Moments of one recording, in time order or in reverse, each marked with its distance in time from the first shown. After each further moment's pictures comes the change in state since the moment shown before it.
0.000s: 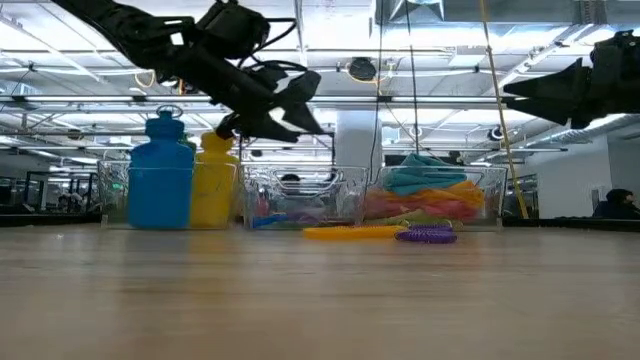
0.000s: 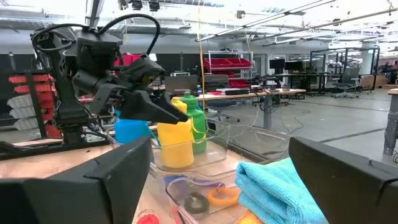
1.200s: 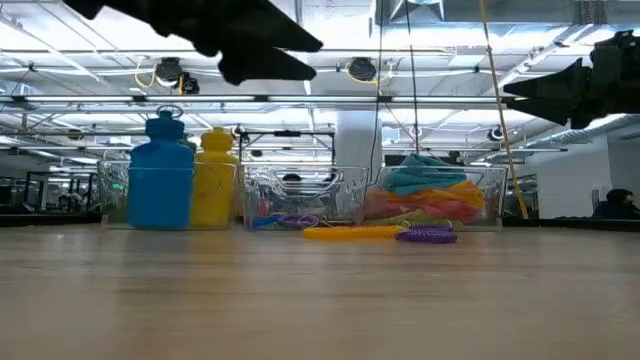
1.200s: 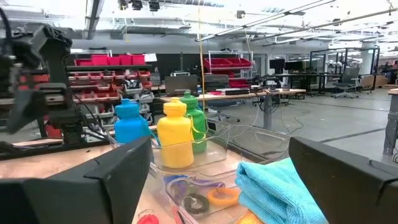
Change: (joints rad) left arm -0.430 -0.126 0.000 -0.151 0.228 0.302; right arm 0.000 0.000 0.001 0.000 0.000 0.000
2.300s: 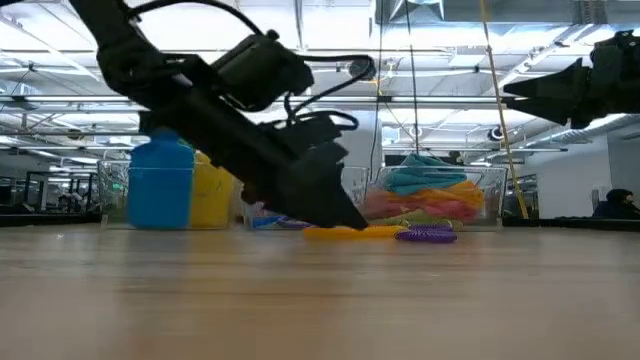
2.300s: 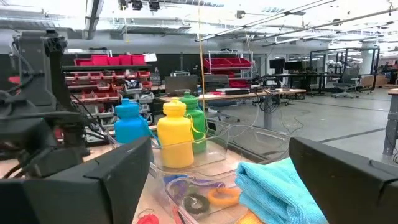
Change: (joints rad) left arm 0.119 0.501 0.000 0.259 -0.096 -0.210; right arm 0.000 0.000 -0.001 0.000 0.000 0.000
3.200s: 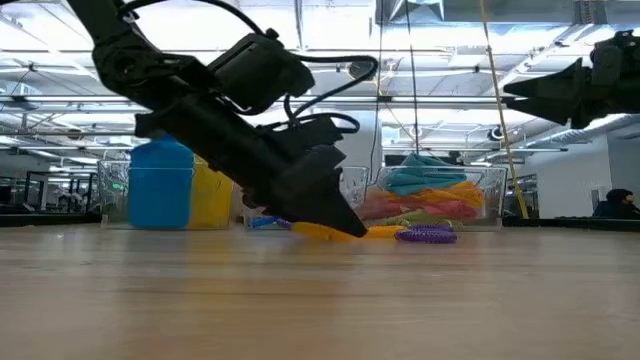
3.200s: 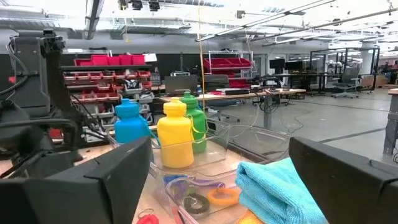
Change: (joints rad) left arm -0.031 0.026 0.002 -0.103 0.051 -0.033; right arm 0.000 0.000 0.000 0.000 0.000 0.000
